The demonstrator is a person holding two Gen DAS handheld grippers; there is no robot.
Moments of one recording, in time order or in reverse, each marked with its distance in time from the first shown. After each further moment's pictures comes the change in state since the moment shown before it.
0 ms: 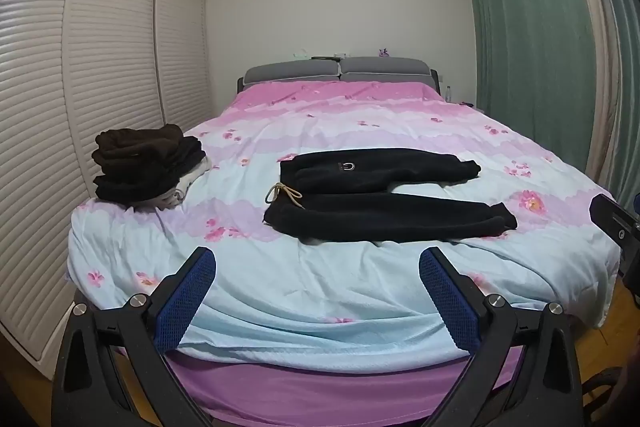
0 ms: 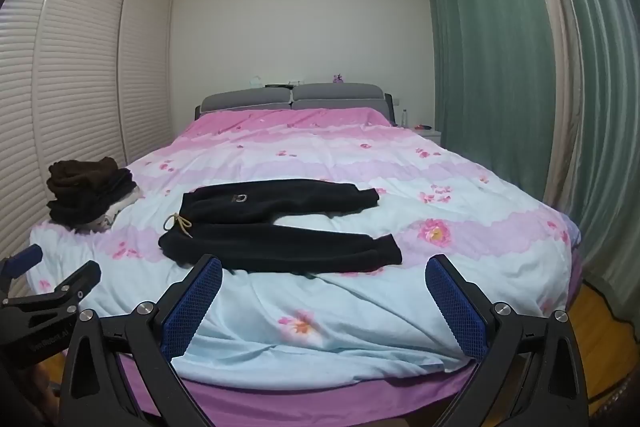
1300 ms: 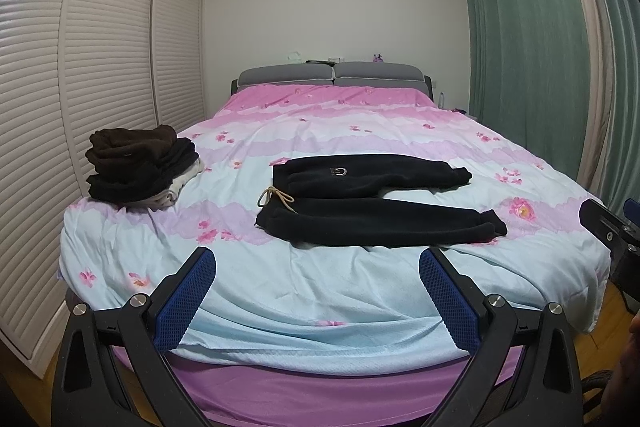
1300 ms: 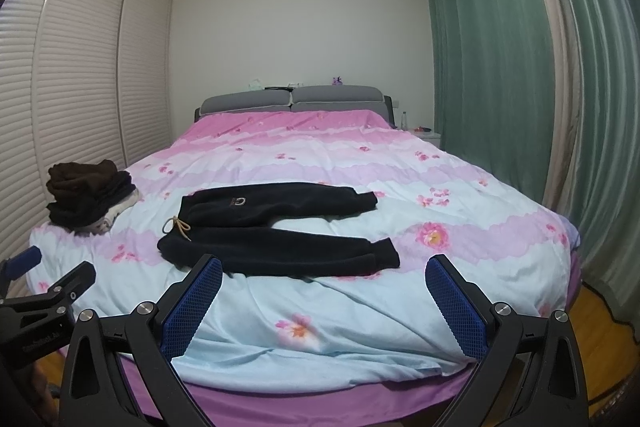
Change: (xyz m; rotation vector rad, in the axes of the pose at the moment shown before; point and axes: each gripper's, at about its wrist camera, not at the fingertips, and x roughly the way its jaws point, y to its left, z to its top) left arm -0.004 0.002 0.003 -0.029 -0.022 -0.039; right arm 0.000 -0.003 0.007 0.000 -0.005 -0.002
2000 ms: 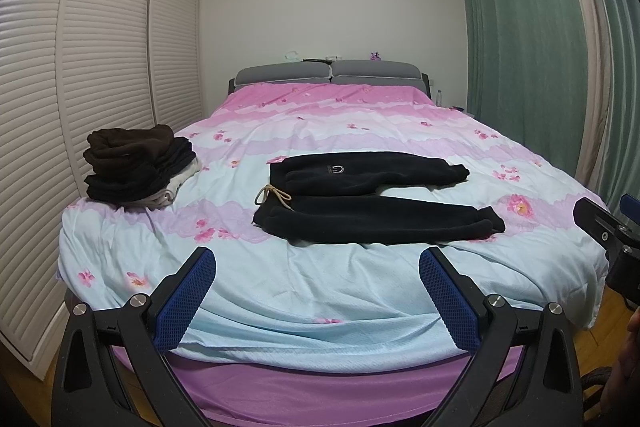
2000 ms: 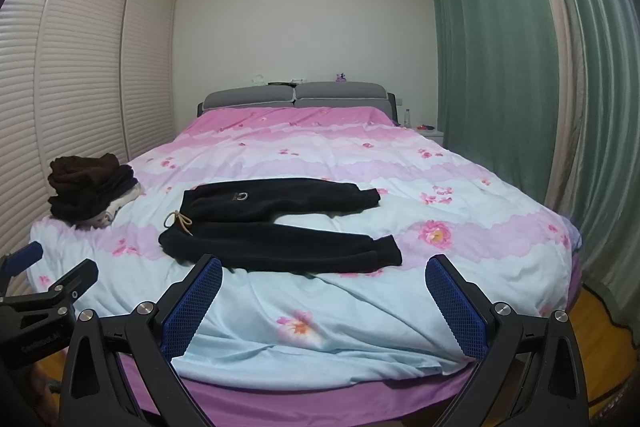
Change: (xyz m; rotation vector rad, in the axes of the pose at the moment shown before) left arm 0.000 -0.004 -0.001 0.008 0.005 -0.004; right arm 0.000 0.002 -0.004 -0.018 0.008 0.007
